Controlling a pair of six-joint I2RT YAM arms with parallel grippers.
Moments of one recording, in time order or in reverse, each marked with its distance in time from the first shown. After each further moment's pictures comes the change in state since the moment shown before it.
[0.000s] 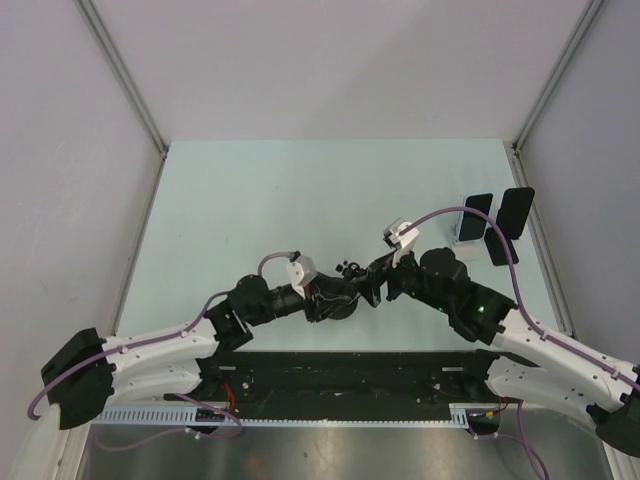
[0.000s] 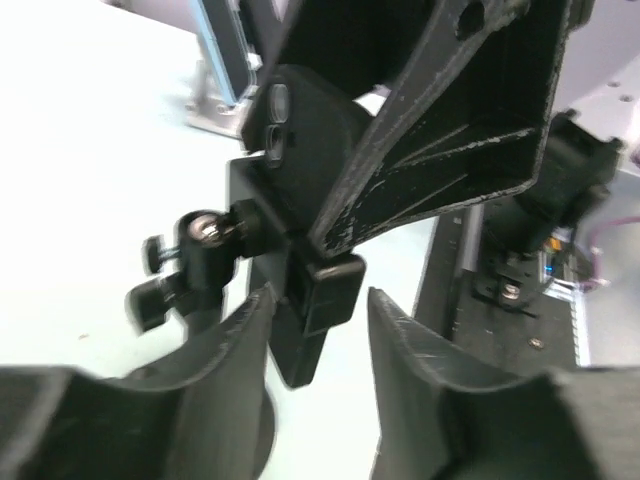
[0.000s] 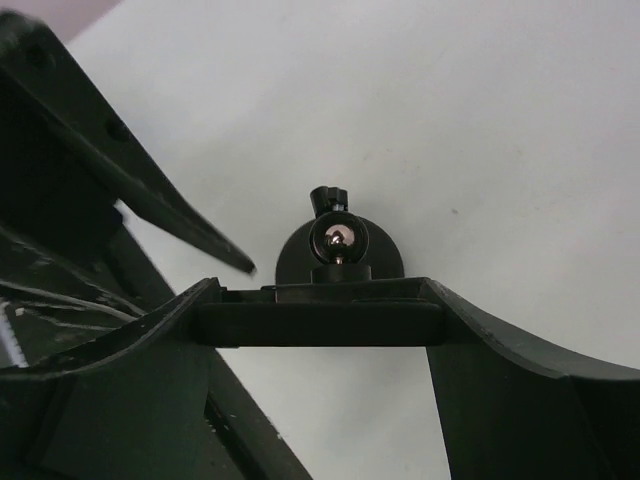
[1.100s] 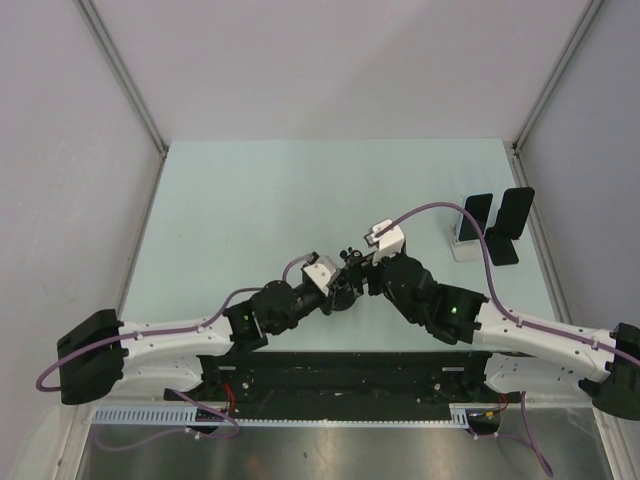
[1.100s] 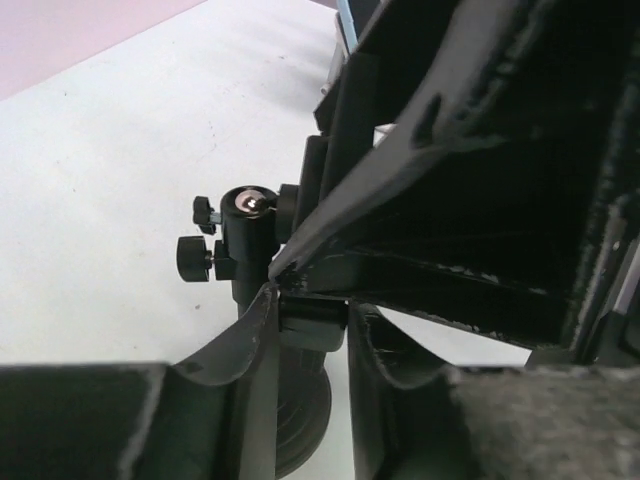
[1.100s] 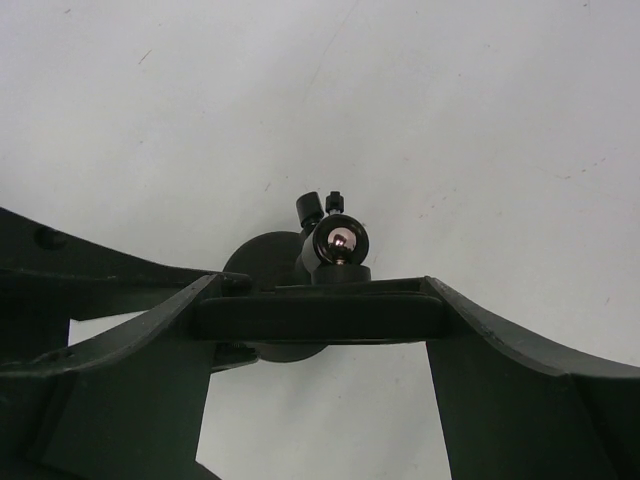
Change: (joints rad) left arm -0.166 0.122 0.108 -0.054 -0.532 0.138; right arm 0.232 0.165 0.084 0.010 0.584 0.029
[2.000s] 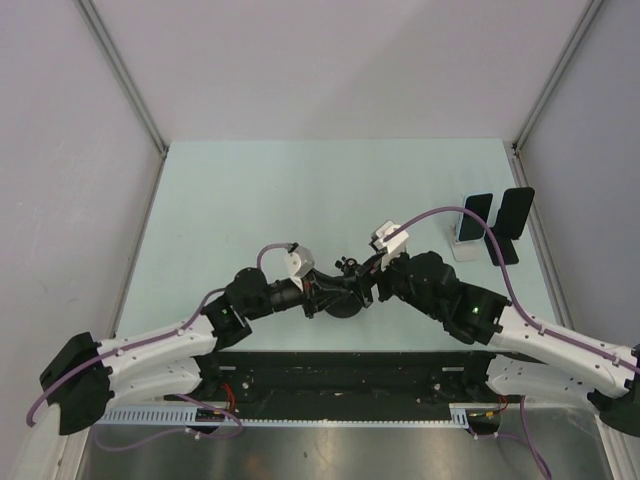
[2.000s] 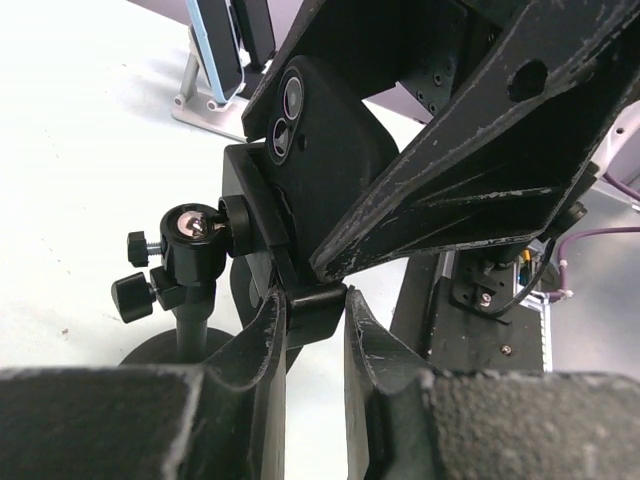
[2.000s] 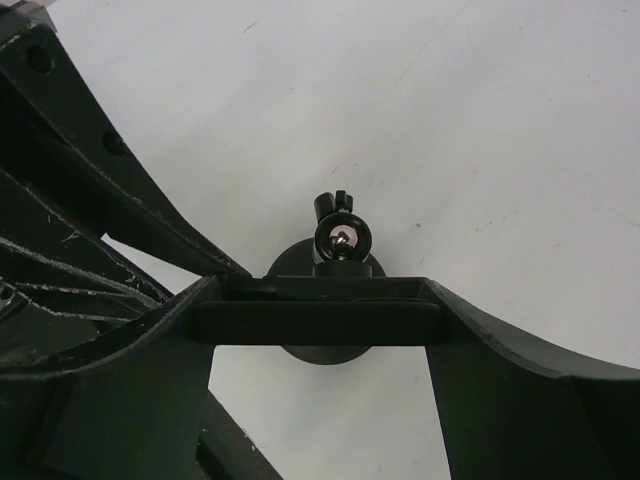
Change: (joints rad) left arm 0.208 -0.148 -0.064 -0.026 0.541 -0.197; right arm -0.077 -0.113 0.002 -0.072 -0.308 -0.100
